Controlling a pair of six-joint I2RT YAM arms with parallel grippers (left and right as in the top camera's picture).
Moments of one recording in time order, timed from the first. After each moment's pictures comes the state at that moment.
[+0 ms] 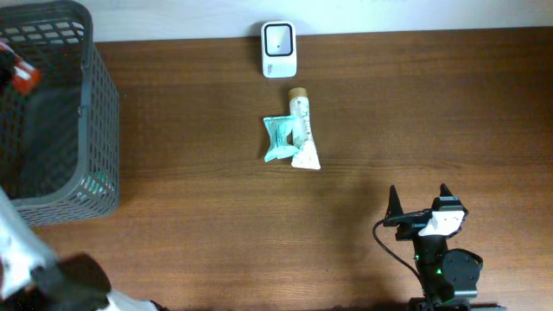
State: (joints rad) left arm 0.59 1.78 2.11 -0.96 0.47 -0.28; right arm -0.03 0.02 0.01 -0.08 -0.03 0.02
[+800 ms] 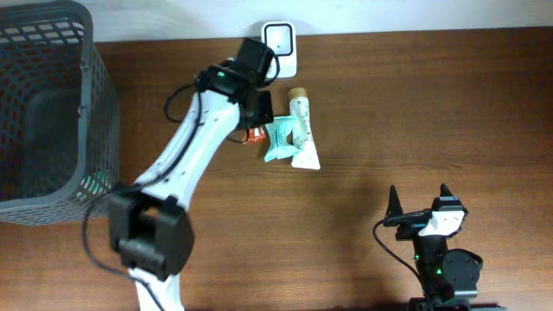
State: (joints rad) left arm -0.43 2.01 1.85 -1.06 -0.09 -0.50; right arm -0.03 0.02 0.01 -0.08 -0.03 0.02
